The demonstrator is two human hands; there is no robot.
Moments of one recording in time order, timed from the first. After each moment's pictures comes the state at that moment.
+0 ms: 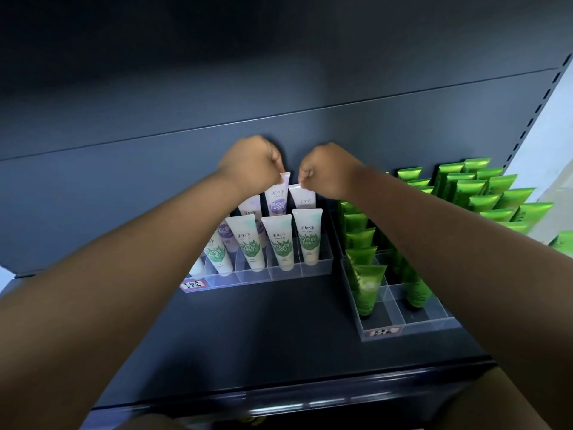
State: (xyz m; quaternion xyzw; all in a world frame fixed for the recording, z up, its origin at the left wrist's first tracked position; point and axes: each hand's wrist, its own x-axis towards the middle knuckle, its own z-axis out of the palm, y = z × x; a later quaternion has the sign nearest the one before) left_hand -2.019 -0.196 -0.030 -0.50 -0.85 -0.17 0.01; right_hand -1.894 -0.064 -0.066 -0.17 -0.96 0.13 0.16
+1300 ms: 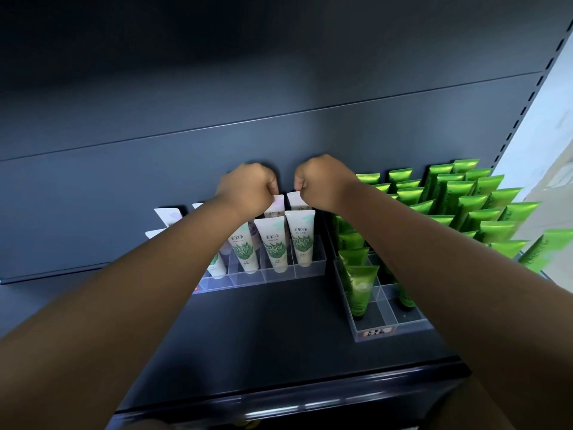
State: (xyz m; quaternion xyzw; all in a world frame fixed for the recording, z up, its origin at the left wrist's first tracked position) left_hand -2.016 -0.204 -0.066 -0.51 -0.85 -0.14 0.00; right_hand -1.888 -0.071 -0.080 -0.24 -0.95 0.13 0.13
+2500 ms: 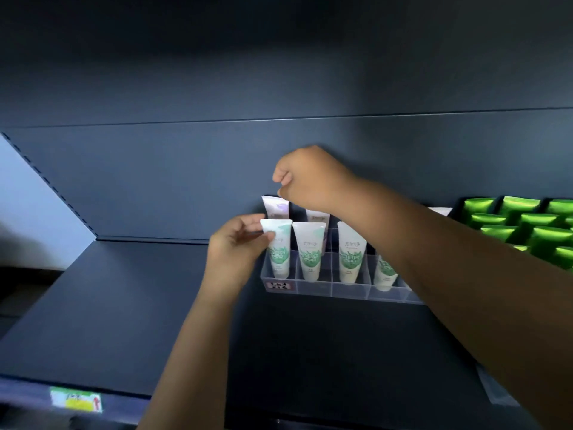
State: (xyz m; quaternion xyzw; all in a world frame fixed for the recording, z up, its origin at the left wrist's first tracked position) left_hand -2.084 -0.400 -0.141 -0.19 -0.68 -0.69 -0.12; right_hand -2.063 -0.218 -0.056 -0.10 -0.97 0.18 0.14
